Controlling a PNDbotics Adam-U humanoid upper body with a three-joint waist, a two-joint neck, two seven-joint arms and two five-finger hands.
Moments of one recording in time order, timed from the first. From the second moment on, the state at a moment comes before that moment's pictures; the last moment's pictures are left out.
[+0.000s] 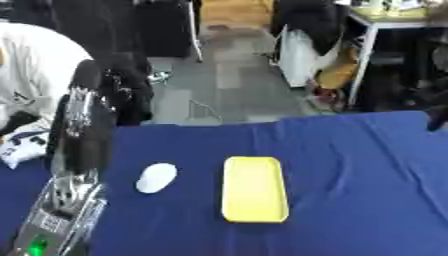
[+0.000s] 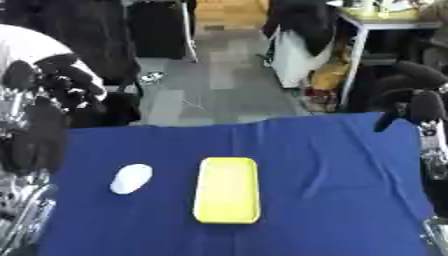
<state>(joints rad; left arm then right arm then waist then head) -0.37 0.37 -0.06 -1.90 0.16 -0.22 0.23 -0.37 -0.37 0.09 -1.98 0.14 -0.19 -0.12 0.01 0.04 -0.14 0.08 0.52</state>
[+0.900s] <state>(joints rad) -0.40 0.38 -0.03 -1.91 -0.32 -0.21 0.23 -0.37 -0.37 0.09 -1.98 0.14 -0.18 -0.12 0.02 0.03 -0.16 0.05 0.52</state>
